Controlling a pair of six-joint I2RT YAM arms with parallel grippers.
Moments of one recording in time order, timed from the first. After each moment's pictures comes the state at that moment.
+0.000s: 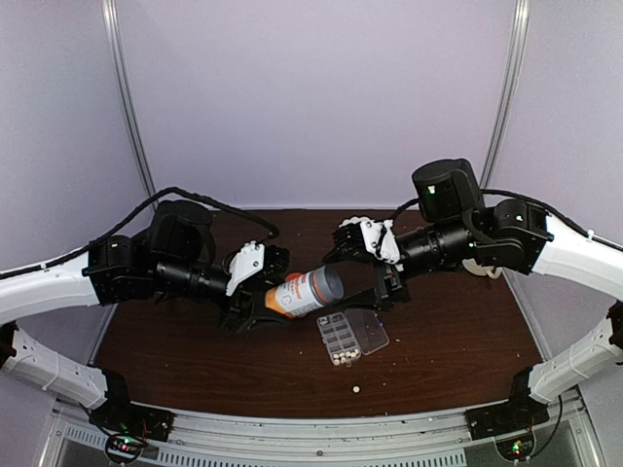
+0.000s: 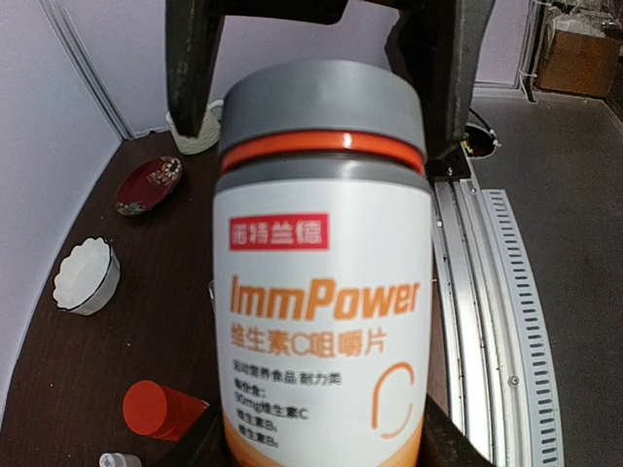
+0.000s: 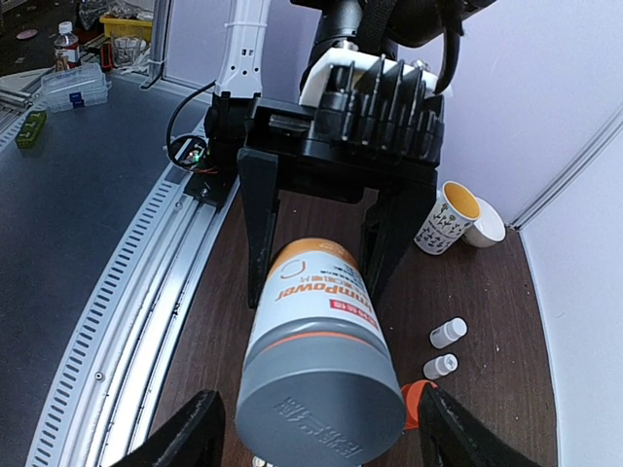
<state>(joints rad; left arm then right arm) -1.05 1.17 1.04 -0.39 0.34 0.35 1.04 1.30 1.32 -0.51 -0.45 -0.63</state>
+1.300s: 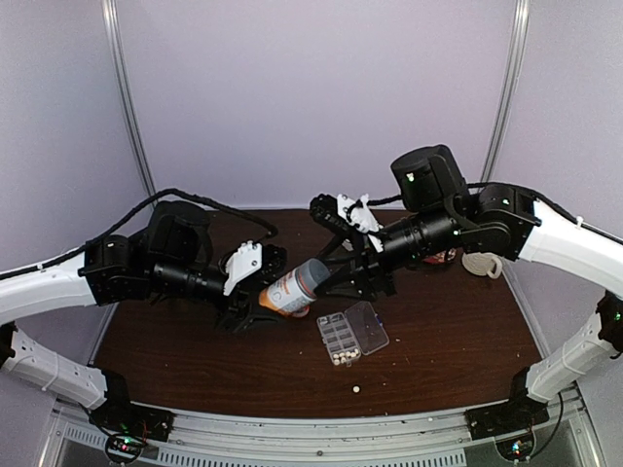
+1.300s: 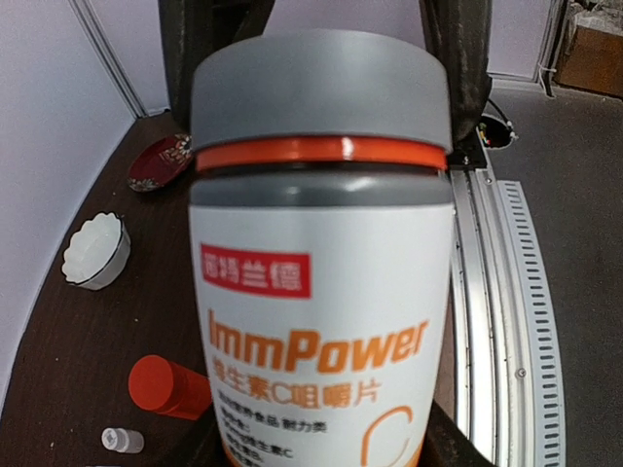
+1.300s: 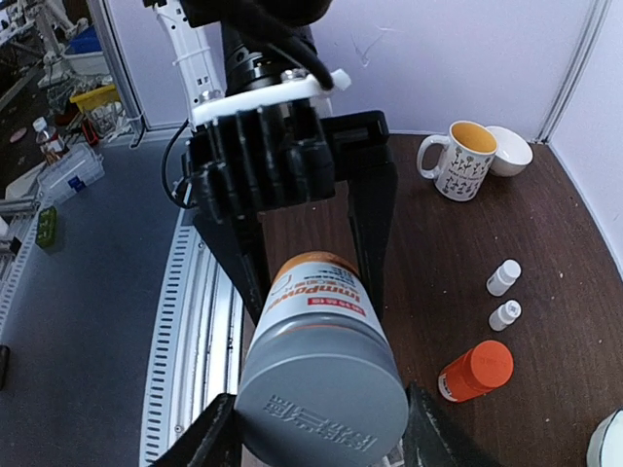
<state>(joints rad) -1.05 1.15 1.04 -0.43 0.27 0.35 1.05 1.40 1.47 -0.61 -0.41 -0.28</state>
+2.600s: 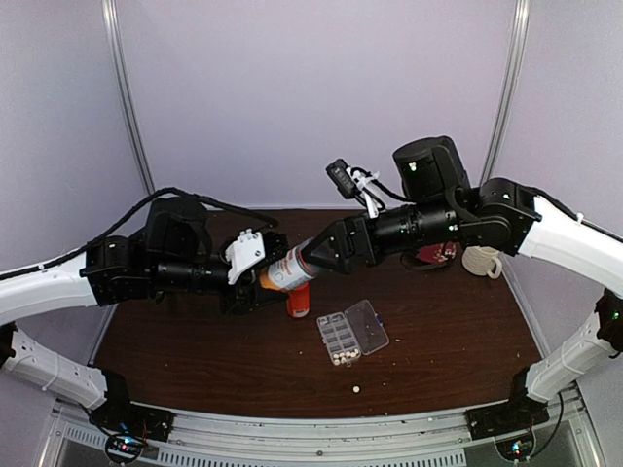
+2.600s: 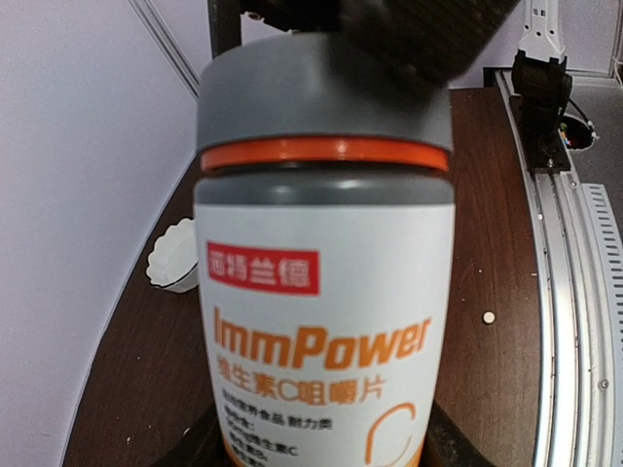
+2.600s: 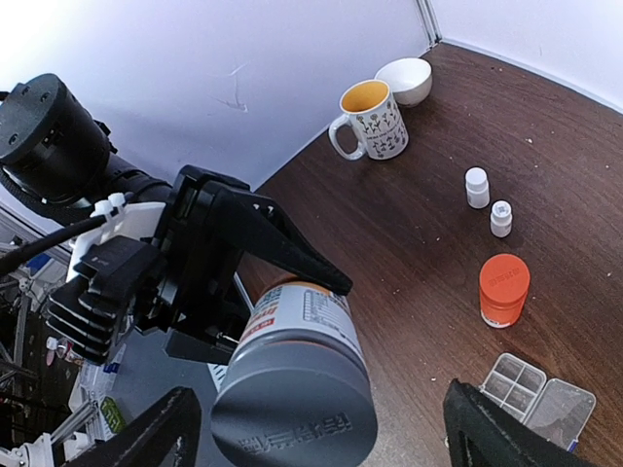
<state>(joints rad) -1.05 1.16 1.04 -0.34 0.09 0.41 1.05 1.41 1.50 -0.57 -0.20 0.42</state>
